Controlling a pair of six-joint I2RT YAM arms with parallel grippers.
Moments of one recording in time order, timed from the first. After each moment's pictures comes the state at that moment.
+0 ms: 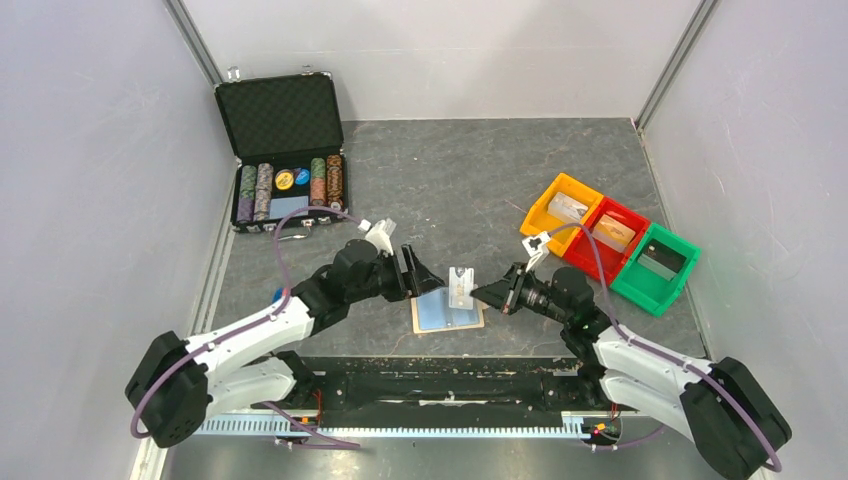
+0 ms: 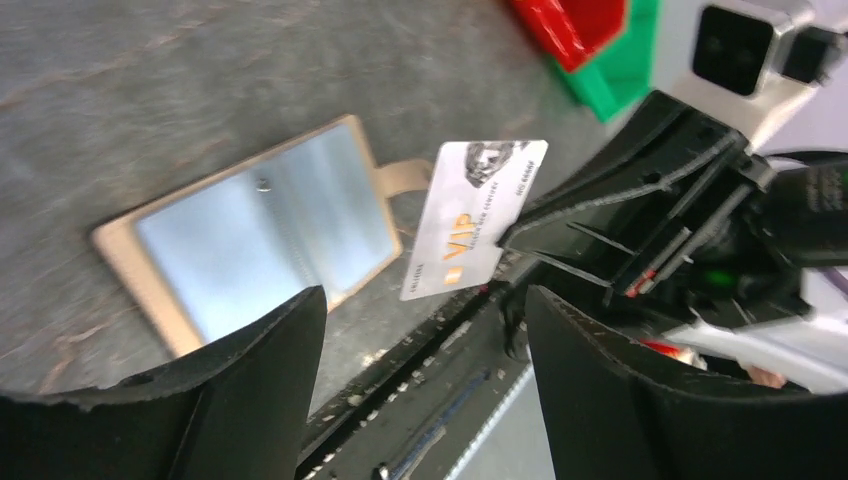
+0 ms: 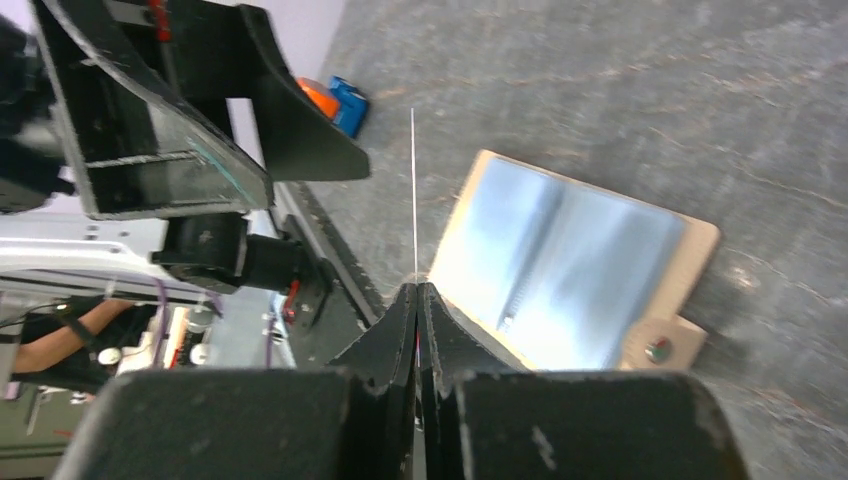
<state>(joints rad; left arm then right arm) -0.77 1.05 0.54 0.01 0.17 -0.91 0.57 0.94 0.14 0.58 -0.43 0.80</state>
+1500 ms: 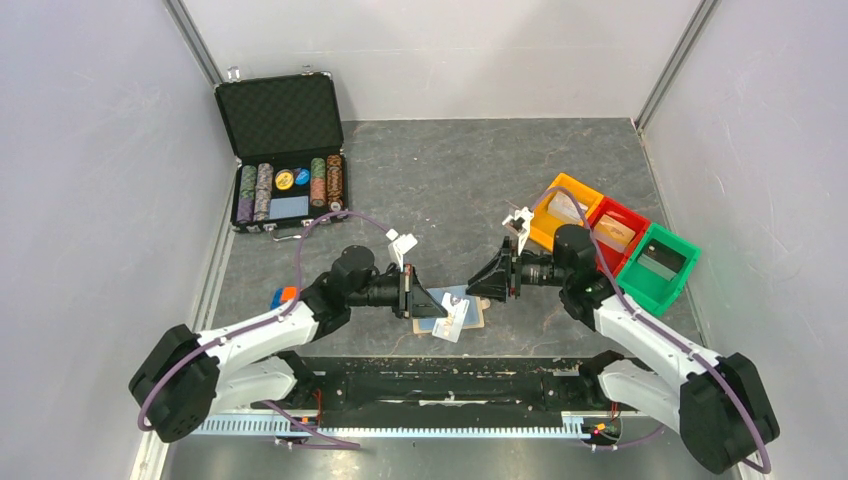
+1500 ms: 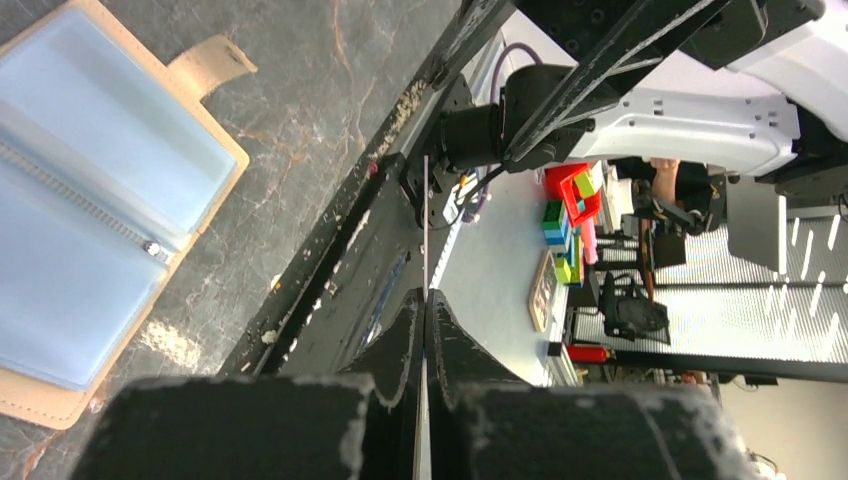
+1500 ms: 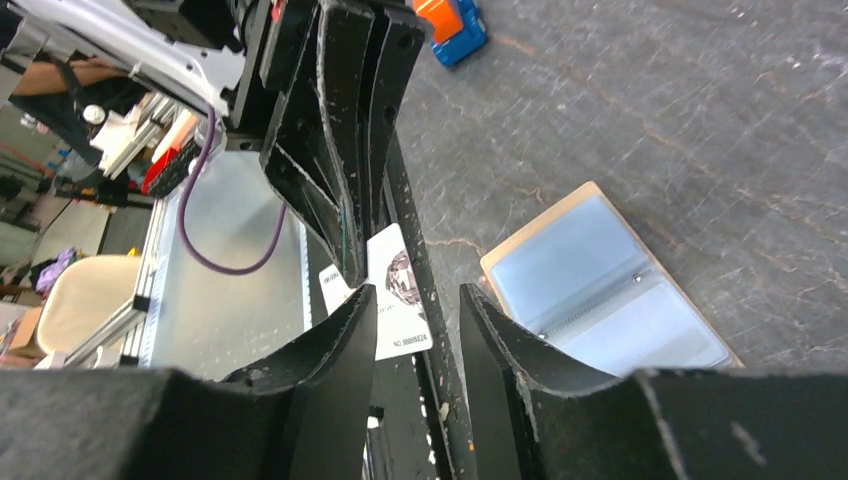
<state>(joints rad) -0.77 1.08 0.43 0.34 0.64 -0.89 0.45 1.00 0.45 0.33 -0.94 0.41</state>
